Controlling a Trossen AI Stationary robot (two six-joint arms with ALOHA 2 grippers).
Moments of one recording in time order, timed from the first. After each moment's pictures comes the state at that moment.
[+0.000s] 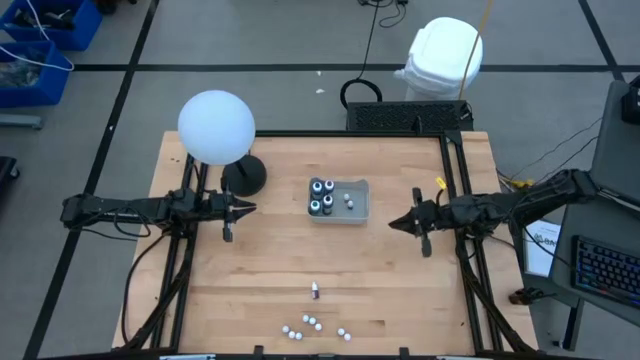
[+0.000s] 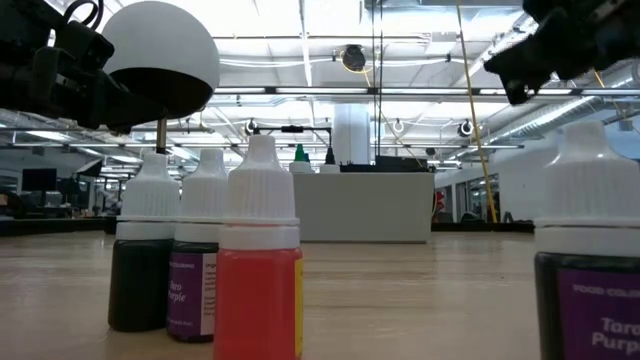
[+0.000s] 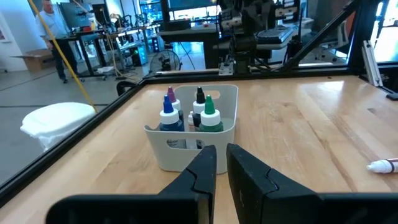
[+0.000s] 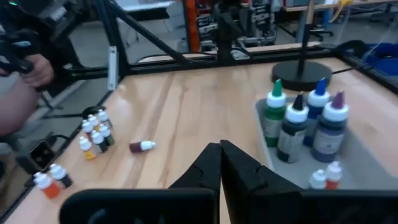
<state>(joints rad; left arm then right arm) 0.01 0.25 0.01 0.15 -0.12 0.08 0.23 0.56 0.26 0.10 0.15 0.17</state>
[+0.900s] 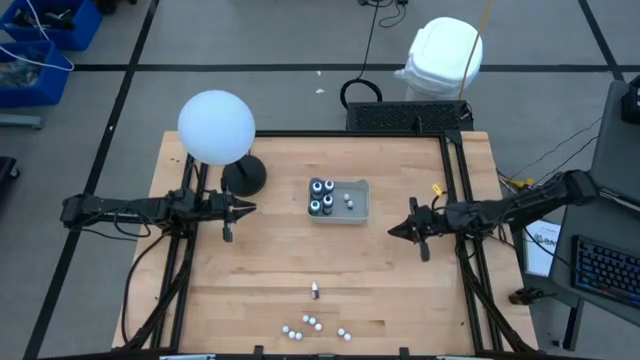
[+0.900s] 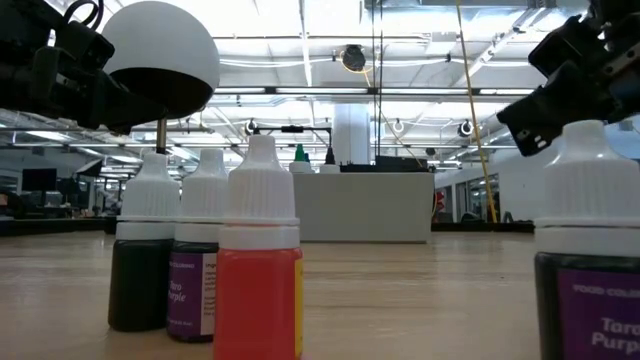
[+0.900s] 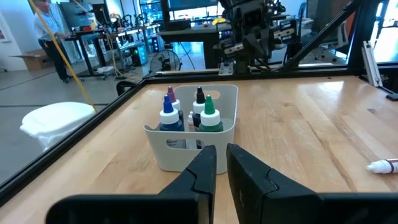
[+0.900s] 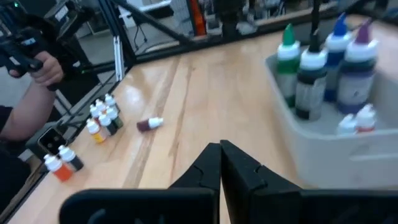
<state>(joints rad) 0.01 0.25 0.01 0.15 -0.12 0.07 0.23 0.62 0.06 0.34 0.10 0.30</state>
